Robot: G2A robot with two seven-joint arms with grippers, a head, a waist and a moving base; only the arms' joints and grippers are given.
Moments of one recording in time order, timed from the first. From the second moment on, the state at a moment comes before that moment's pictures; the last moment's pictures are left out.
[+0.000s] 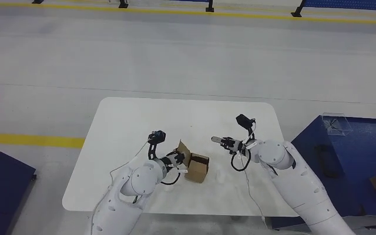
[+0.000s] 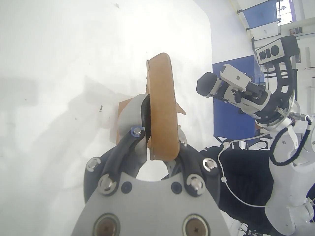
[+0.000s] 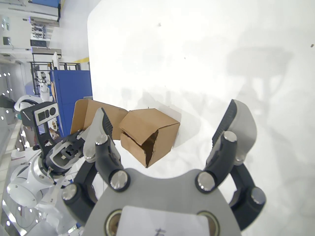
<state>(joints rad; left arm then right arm) 1.11 -1.36 -1.06 -1.61 0.53 0.35 -0.66 -0.93 -1.01 1.07 -1.43 -0.18 0.27 0.80</state>
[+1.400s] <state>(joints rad) 1.06 -1.38 -0.85 -1.76 0.77 0.34 -0.78 -0.85 -1.05 0.93 -1.27 -0.29 0.16 0.92</state>
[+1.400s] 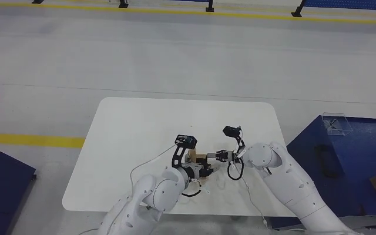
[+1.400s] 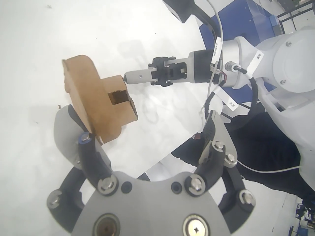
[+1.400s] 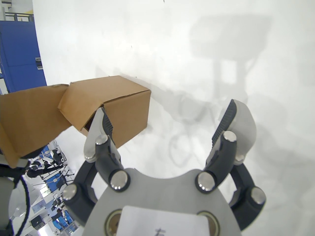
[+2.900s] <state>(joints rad) 0.92 -1.45 -0.75 -1.57 0.77 0.33 -0.84 -0.95 -1.02 1.14 -1.34 -0.10 0.09 1.05</state>
